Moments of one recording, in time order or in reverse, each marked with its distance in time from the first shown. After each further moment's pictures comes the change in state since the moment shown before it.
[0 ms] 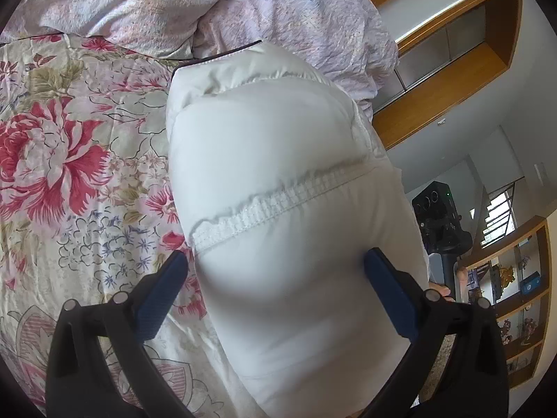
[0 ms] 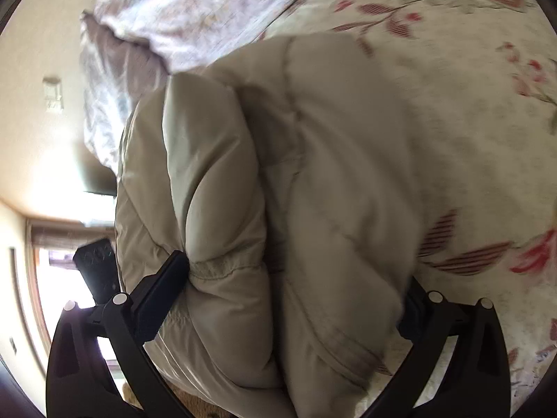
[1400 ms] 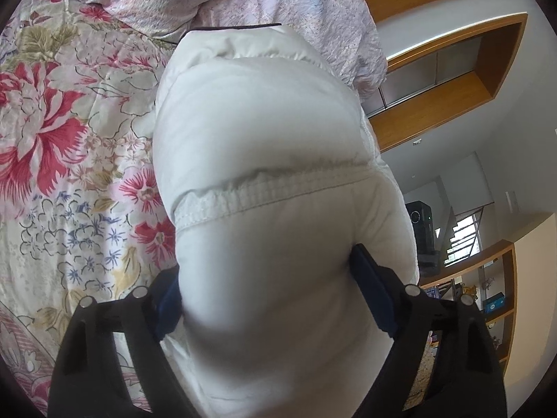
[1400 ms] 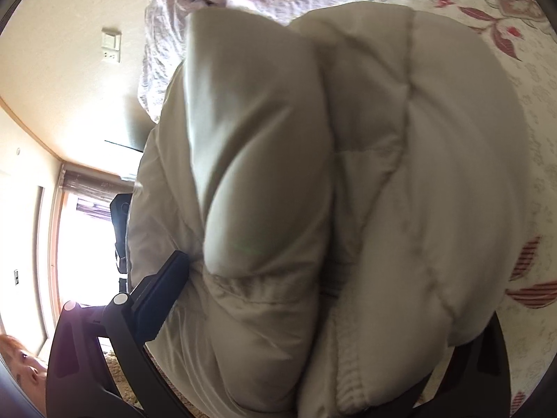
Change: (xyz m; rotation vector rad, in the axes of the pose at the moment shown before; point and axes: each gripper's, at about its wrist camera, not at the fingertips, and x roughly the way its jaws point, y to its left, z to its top) left arm 0.006 0.012 -0.004 -0.104 -0.021 -0.153; right arm 0.125 0.135 0.054 -0.219 0.040 0.202
